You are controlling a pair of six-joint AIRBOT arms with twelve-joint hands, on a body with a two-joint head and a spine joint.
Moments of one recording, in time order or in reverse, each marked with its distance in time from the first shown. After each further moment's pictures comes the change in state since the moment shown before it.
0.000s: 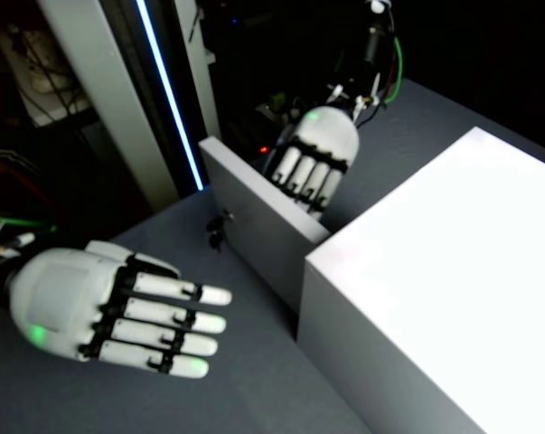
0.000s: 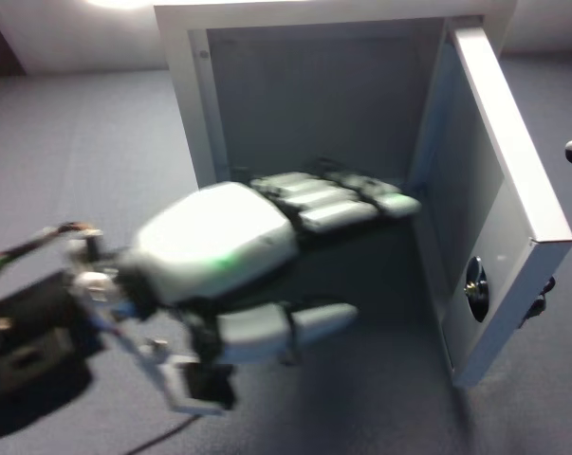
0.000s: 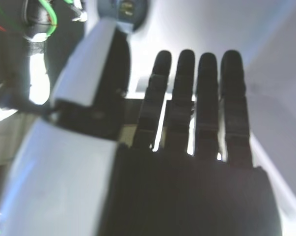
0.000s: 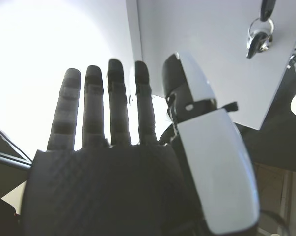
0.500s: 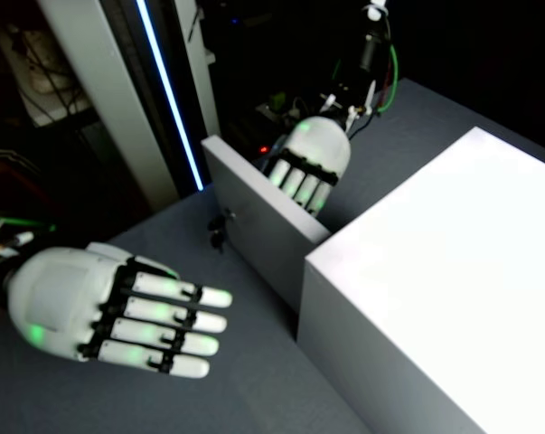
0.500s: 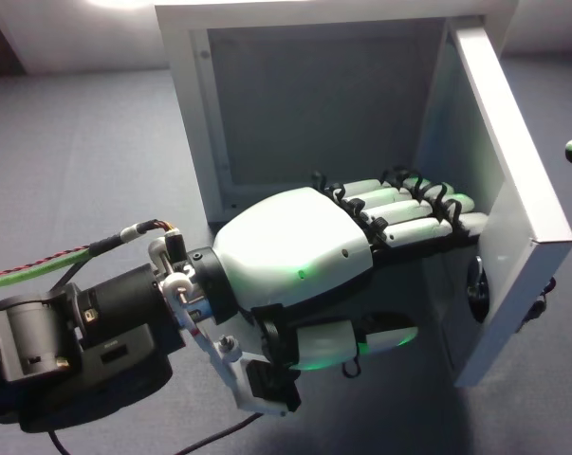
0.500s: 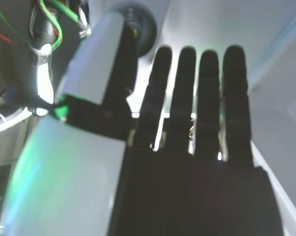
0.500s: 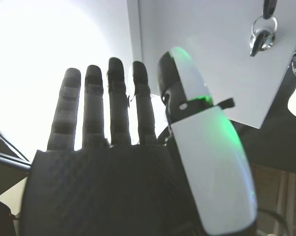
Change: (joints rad) left arm -0.103 -0.164 0.068 0.113 0.090 0.001; right arm 0.000 0.000 0.000 -0.002 -0.002 -0.008
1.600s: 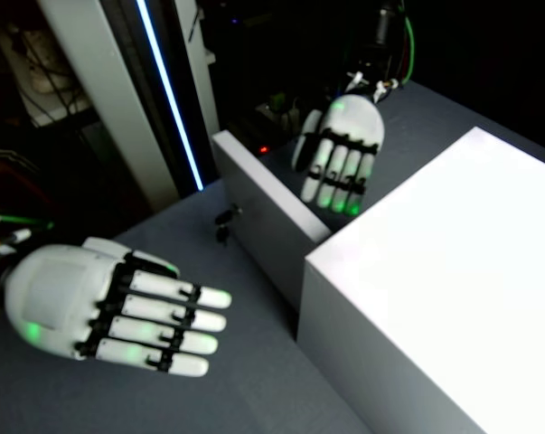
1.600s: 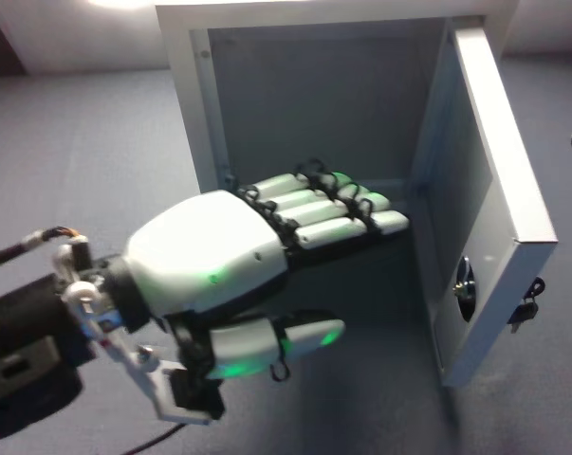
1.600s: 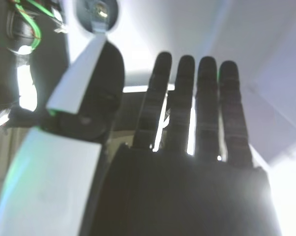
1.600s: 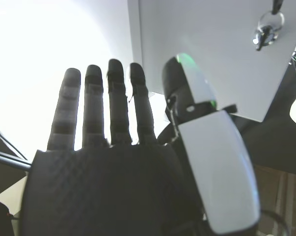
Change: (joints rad) left arm 0.085 0.148 -0.074 -0.027 -0.041 0.009; right arm 0.000 0.016 -0.008 0.004 0.001 -0.006
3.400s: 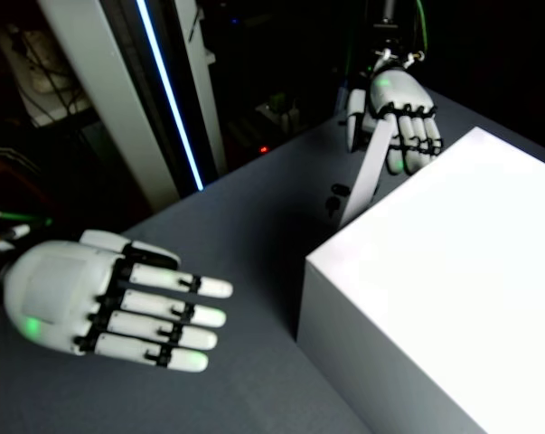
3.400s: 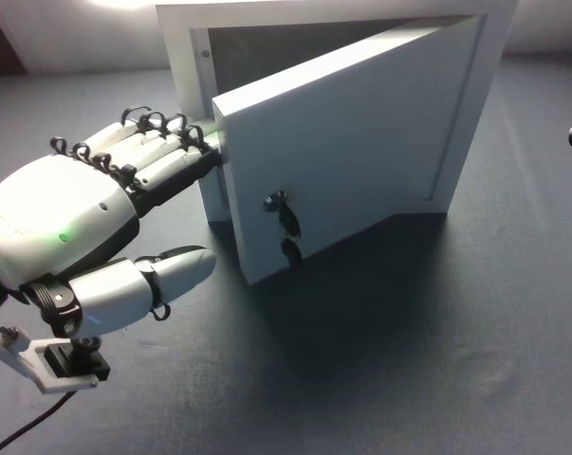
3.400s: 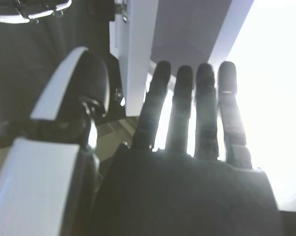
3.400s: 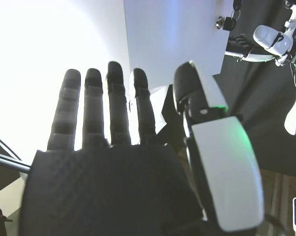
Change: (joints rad) left arm 0.176 0.201 -0.077 -0.300 -0.176 0.175; right arm 0.000 0.017 -0.017 -0.014 0.001 -0.019
